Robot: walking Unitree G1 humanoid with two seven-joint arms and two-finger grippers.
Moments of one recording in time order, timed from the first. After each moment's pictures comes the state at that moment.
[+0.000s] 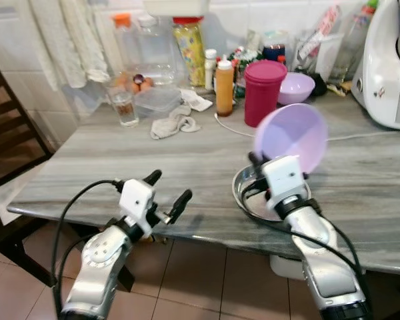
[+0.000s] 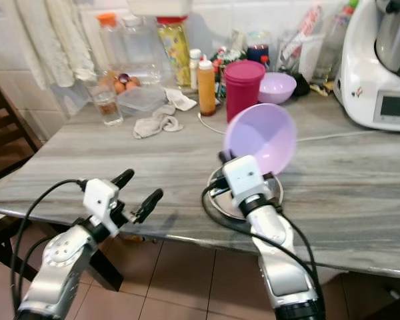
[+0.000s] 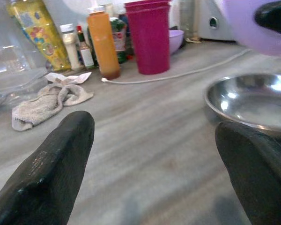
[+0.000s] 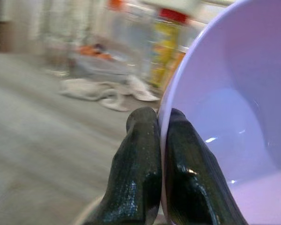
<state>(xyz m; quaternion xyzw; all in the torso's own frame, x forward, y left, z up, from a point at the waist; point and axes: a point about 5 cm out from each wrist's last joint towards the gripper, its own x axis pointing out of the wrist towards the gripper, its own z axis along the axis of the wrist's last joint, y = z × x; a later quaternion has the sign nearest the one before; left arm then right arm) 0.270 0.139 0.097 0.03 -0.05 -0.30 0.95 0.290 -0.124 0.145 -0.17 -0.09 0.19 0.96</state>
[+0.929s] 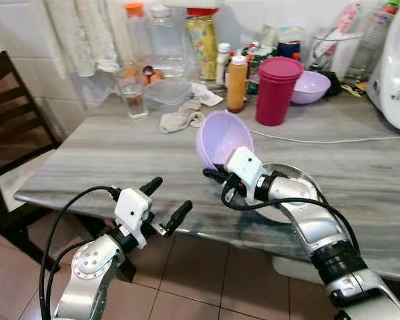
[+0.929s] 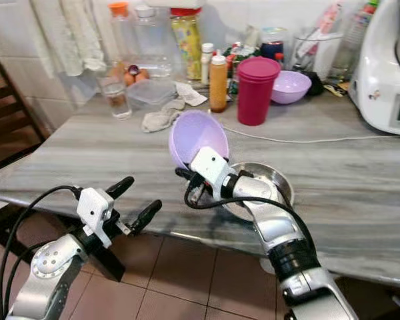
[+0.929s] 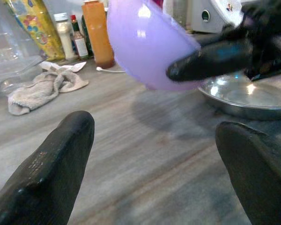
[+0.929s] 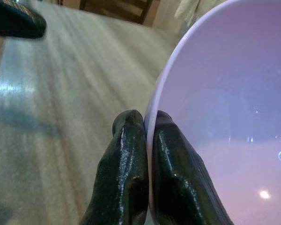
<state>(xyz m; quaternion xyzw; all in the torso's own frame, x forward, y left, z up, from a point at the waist) 0.255 0.140 0.102 0.04 -0.04 -0.34 0.94 0.335 -0.098 0.141 -0.21 0.01 0.47 0.86</state>
